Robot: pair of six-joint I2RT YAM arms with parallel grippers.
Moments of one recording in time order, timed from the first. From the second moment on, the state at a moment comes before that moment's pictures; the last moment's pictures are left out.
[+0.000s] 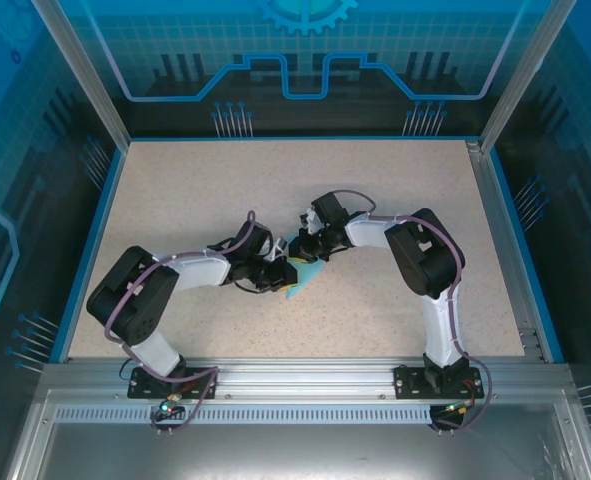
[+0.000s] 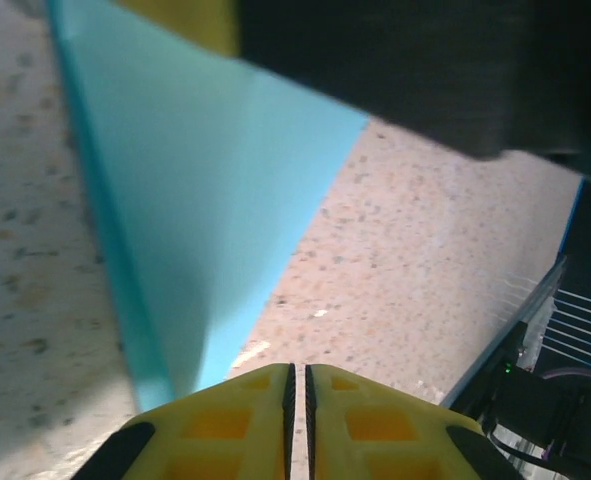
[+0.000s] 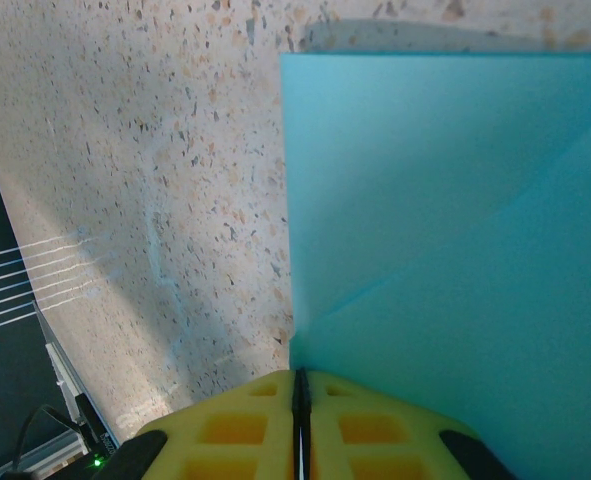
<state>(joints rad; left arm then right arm) -0.53 1.66 0.76 -0.07 0.62 -0.81 0.56 2.11 1.26 -0.21 -0.63 0.72</state>
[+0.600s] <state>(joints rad) -0.53 1.75 0.76 -0.06 0.59 -0.81 0.56 2.11 1.26 -0.21 -0.63 0.72</state>
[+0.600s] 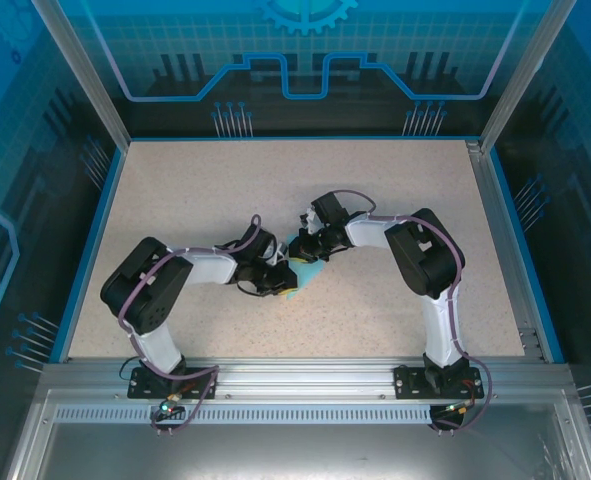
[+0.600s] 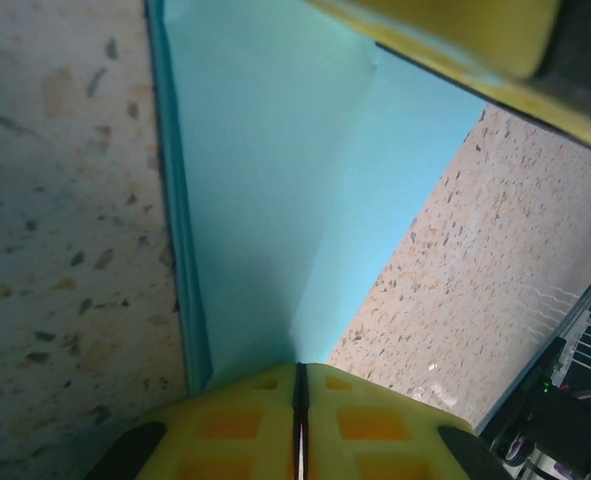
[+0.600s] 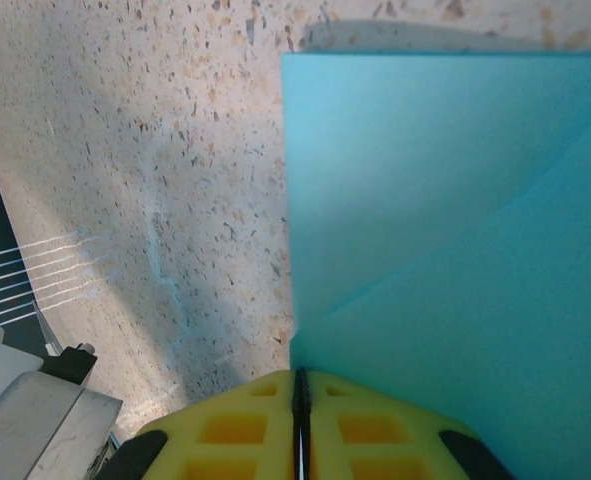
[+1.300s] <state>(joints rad) -0.53 1.66 0.64 -0.01 0.58 -0.81 0.56 2.11 1.26 -0.21 -0.63 0.72</state>
